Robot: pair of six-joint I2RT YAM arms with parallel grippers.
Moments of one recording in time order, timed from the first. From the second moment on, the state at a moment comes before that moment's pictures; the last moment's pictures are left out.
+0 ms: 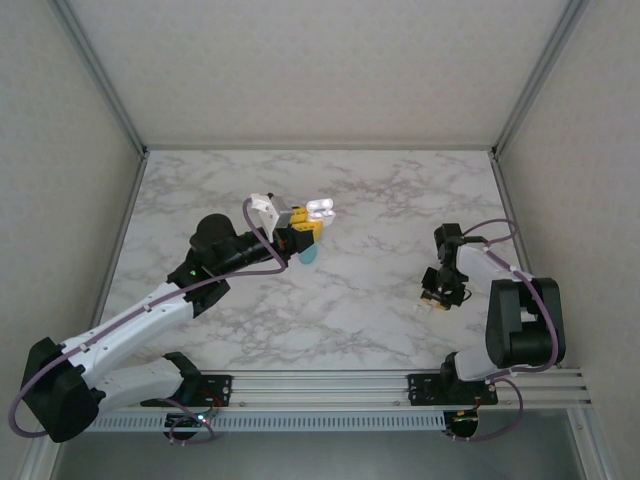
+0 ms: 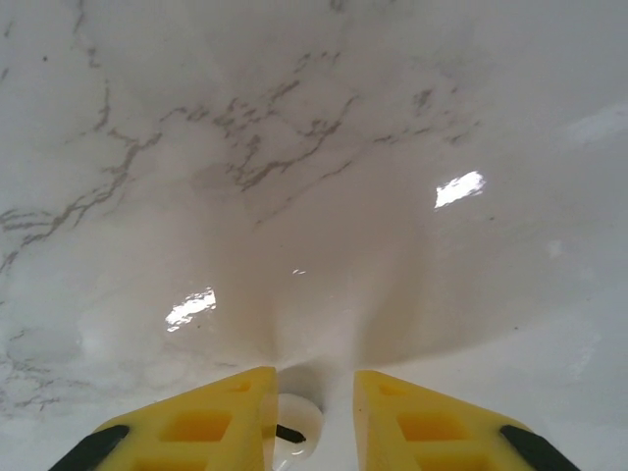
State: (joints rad) left arm -0.72 1.08 0.78 0.36 0.41 -0.11; right arm 0.08 1.48 0.78 -0.89 -0.04 0.52
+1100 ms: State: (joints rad) left arm -0.72 1.08 0.79 0.33 0.41 -0.10; right arm 0.12 1.51 0.78 -0.92 -0.10 0.53
